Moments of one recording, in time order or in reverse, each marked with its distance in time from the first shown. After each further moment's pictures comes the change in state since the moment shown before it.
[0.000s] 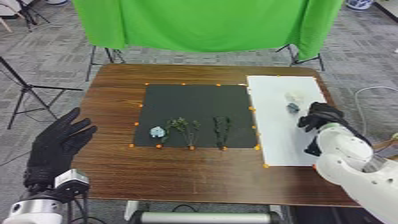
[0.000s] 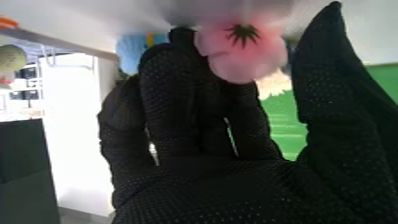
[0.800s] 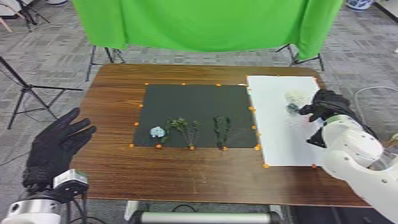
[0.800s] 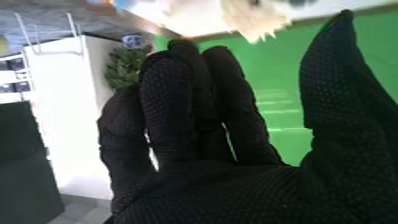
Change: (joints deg) left arm 0.1 0.0 -0.6 -0.1 0.3 -0.2 -0.6; right arm -1.0 1.6 3.2 -3.5 -0.6 3.8 -0.6
